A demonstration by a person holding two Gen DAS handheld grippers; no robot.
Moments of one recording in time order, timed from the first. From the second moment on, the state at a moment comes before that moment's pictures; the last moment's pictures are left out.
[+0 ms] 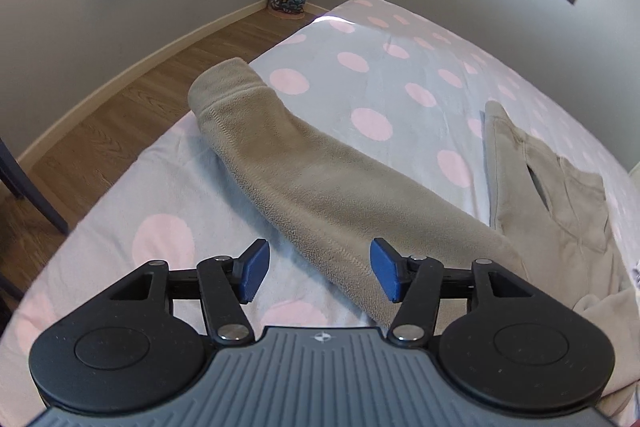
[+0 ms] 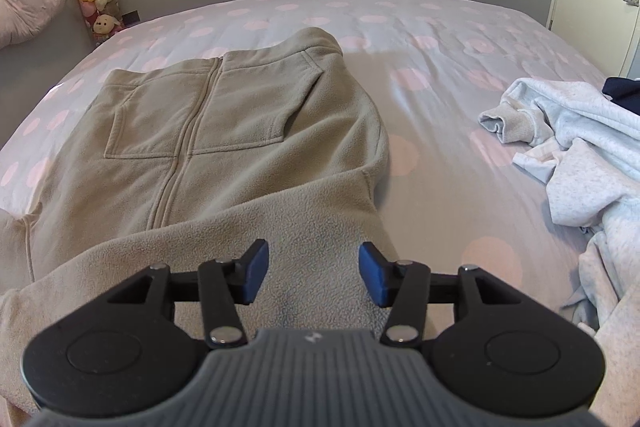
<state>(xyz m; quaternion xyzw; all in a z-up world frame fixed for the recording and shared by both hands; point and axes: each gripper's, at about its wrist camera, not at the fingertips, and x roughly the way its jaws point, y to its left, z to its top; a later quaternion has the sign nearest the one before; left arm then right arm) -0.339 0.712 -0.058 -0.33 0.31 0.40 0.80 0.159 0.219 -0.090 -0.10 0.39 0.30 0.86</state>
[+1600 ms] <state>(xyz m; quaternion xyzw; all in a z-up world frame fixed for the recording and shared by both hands) -0.266 0.678 0.081 -0.23 0.13 0.41 0.87 0.146 0.180 -0.085 -0.10 0.38 0.36 0.85</state>
